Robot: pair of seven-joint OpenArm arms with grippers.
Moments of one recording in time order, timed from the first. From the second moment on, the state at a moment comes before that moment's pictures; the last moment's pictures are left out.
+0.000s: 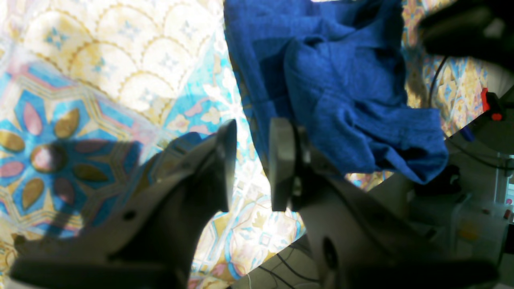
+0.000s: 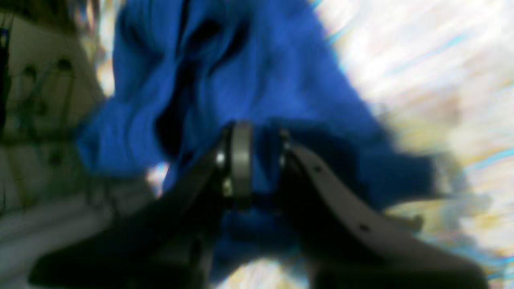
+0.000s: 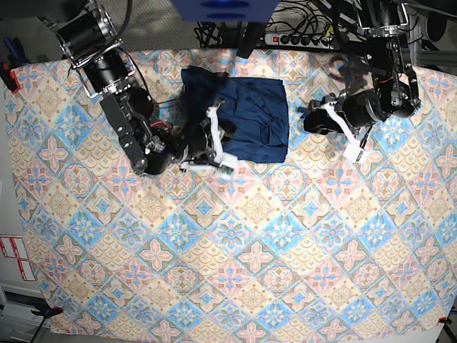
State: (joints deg) left arm 13.2 -12.7 -17.7 93.9 -48.1 -30.2 67.9; right arm 10.3 12.7 -30.0 84.9 37.1 35.1 -69.3
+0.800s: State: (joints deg) left arm 13.4 -12.7 -17.7 93.9 -48.1 -30.2 67.7; right arm 18.0 12.6 -40.8 85.9 39.5 35.3 -66.1
